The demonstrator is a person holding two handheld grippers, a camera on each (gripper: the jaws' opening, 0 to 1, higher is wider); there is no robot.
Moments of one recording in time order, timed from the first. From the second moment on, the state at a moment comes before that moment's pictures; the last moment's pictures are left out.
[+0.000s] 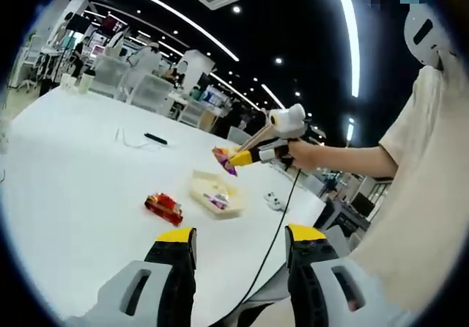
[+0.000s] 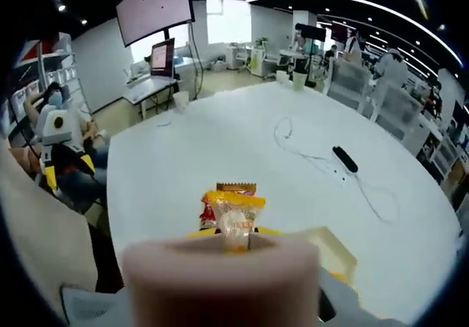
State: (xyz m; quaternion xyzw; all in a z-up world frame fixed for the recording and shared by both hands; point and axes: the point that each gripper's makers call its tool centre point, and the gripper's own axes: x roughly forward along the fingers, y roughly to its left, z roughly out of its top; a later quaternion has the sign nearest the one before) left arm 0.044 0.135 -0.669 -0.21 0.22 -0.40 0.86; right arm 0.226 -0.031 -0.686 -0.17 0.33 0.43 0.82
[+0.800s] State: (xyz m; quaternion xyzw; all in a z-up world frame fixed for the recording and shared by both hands) left arm 0.043 0.132 -0.672 -0.21 0.22 -0.41 0.86; right arm 0.258 -0.077 -0.680 -0.13 0.33 0.37 0.86
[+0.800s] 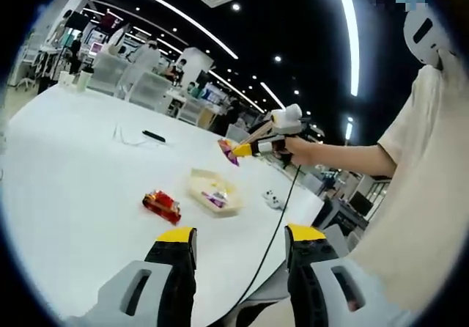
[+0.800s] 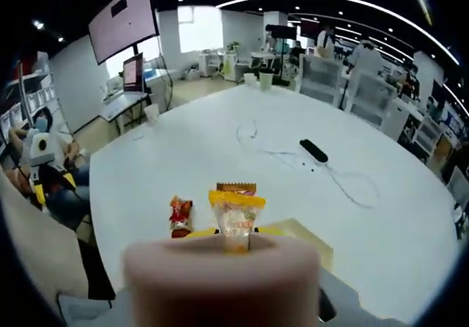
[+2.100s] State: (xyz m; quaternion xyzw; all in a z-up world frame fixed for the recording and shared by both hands) left arm 0.034 0.133 -0.673 -0.21 0.23 -0.40 0.86; right arm 0.274 -0.122 -0.679 -0.07 0.34 0.31 0.89
